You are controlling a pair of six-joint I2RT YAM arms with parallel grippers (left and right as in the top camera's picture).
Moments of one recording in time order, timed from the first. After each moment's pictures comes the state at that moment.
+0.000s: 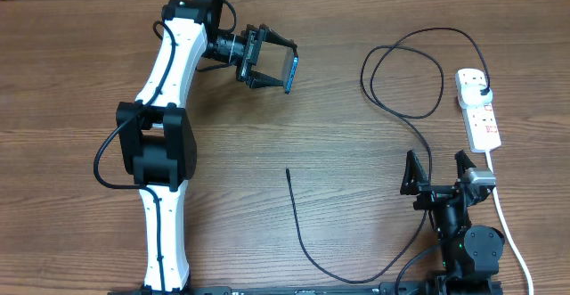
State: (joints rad) left arm -0.14 2.43 2.23 -1.30 1.25 -0.89; right arm -0.01 0.01 0.02 -0.03 -0.06 0.20
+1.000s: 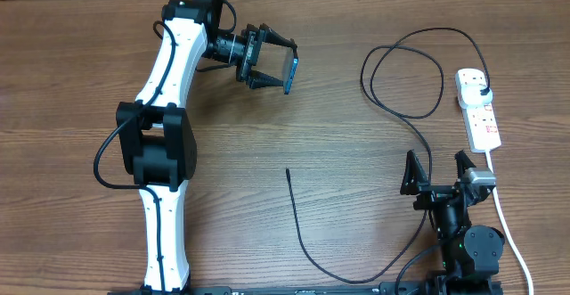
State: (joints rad) left arm -0.14 2.43 2.23 -1.30 1.25 -0.85; right arm -0.01 0.01 0.02 -0.03 -0.06 0.20
